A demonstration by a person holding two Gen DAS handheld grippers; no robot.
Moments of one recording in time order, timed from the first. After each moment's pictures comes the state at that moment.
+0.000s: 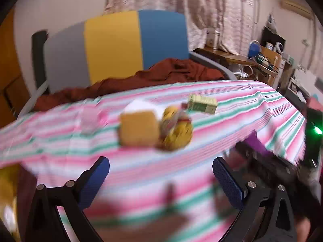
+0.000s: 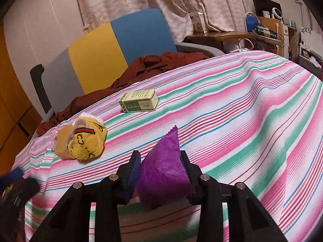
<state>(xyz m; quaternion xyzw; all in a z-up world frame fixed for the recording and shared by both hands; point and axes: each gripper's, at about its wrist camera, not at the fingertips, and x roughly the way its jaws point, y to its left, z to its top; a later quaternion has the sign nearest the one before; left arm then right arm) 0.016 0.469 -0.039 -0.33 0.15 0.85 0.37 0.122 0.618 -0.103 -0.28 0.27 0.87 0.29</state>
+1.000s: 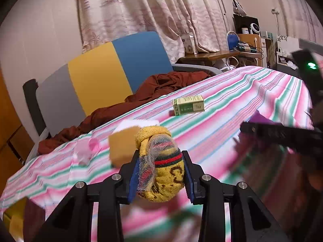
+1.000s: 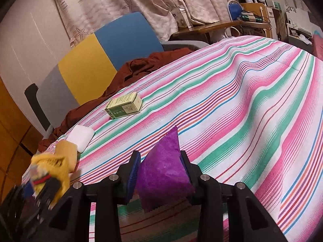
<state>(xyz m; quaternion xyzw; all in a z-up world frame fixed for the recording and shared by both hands) 0.057 0.469 -0.068 -0.20 0.23 0.86 0.40 0.142 0.633 -0.114 -0.25 0.32 0.86 0.31</state>
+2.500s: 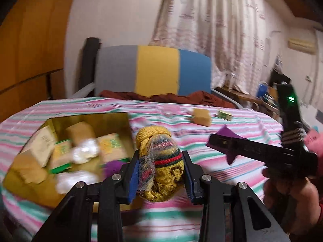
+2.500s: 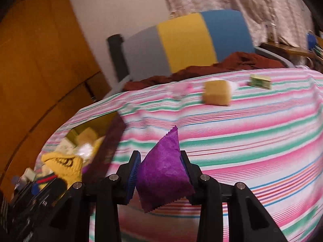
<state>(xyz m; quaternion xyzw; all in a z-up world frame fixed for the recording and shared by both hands) 0.099 0.145 -0.025 -0.24 0.01 0.92 0.32 0.115 0.351 -0.050 -0.29 0.20 0.94 0.05</state>
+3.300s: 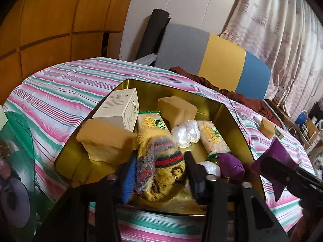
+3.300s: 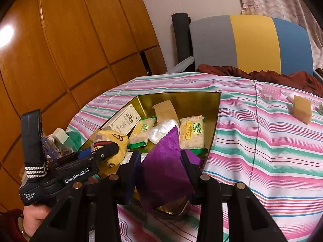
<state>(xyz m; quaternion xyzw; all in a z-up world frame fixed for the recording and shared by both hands) 0.014 0.016 -0.061 -0.34 -0.07 0.92 0.17 0.067 0.211 -0.040 -0.33 0.11 0.93 -0.10</state>
